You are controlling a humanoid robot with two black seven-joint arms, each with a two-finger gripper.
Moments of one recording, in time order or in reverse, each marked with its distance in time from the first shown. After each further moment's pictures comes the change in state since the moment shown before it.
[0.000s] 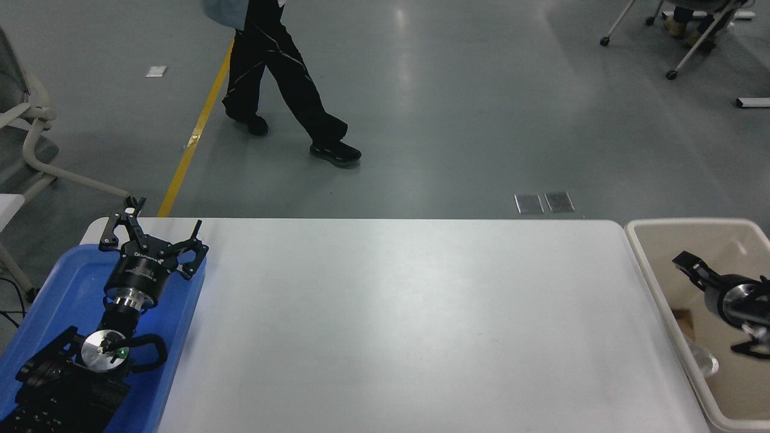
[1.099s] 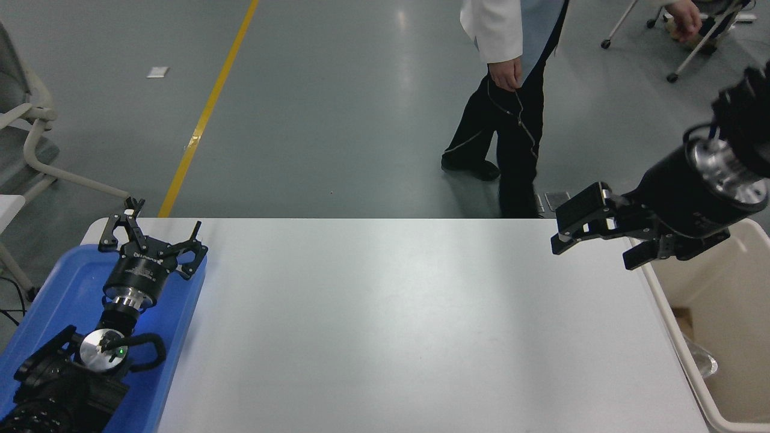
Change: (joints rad) left arm 0.003 0.001 -0.001 0.000 0.000 0.000 -0.001; right arm 1.431 0.155 -0.470 0.852 -0.010 0.807 -0.012
